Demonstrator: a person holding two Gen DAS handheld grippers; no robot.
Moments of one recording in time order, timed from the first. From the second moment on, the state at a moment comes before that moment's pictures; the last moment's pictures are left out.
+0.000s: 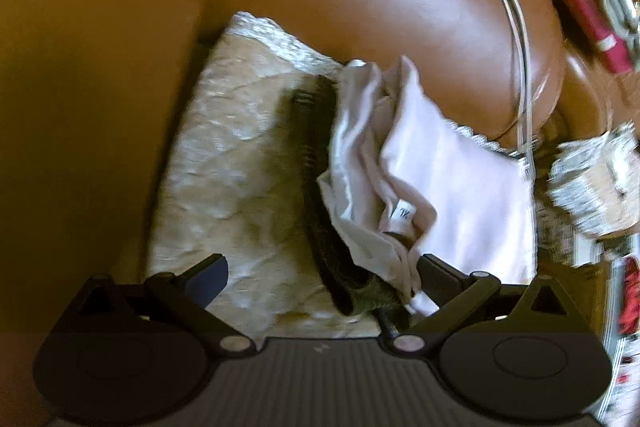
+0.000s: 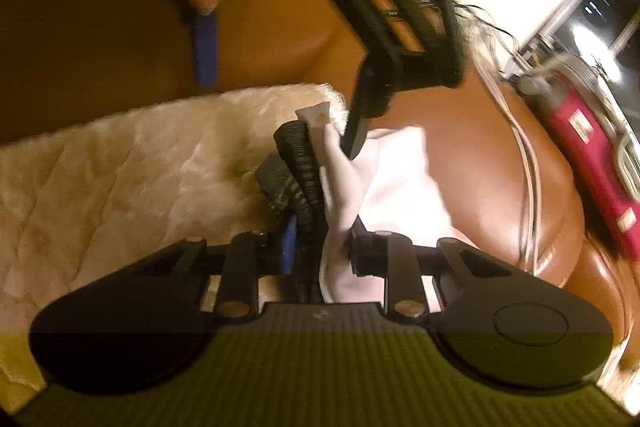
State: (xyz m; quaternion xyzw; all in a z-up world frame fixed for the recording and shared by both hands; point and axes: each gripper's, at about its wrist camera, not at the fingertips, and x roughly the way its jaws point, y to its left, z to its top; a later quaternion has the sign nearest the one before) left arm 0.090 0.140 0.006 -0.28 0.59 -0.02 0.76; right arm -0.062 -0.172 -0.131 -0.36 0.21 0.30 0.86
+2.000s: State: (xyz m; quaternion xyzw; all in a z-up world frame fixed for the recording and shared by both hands) left arm 0.136 0.083 -0.116 -0.32 0.62 -0.10 0.70; right arm 0.119 -0.448 -0.140 0.27 0.52 0.26 0.76
